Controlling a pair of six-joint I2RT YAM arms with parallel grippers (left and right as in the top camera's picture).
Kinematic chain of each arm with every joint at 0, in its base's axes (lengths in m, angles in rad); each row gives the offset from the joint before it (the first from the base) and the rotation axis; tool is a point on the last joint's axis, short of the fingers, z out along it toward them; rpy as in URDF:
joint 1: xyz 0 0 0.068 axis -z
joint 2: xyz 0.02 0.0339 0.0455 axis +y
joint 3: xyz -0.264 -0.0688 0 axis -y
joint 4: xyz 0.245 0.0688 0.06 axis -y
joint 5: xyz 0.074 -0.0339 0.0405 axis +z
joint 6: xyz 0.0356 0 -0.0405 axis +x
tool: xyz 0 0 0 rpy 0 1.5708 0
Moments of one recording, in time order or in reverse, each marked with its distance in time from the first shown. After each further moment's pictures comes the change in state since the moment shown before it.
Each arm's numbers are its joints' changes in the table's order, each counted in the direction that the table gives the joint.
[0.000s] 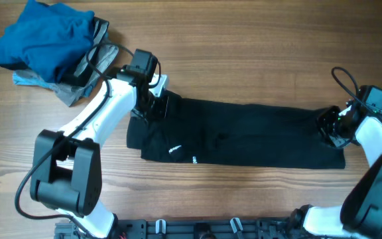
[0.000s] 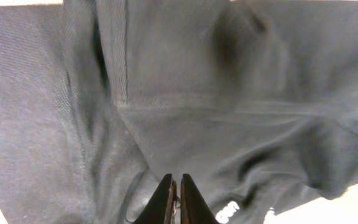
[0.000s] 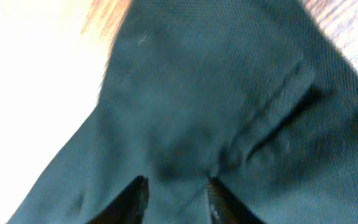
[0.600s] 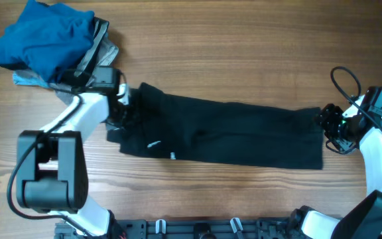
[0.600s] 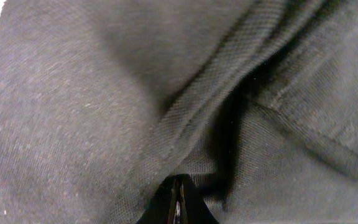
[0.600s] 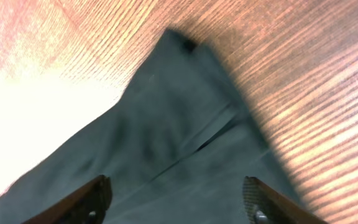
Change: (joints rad) left arm -0.254 -0.003 -0.235 0.238 0.058 -0.145; right arm 0.000 -0.181 0.008 -0.127 0.029 -0.151
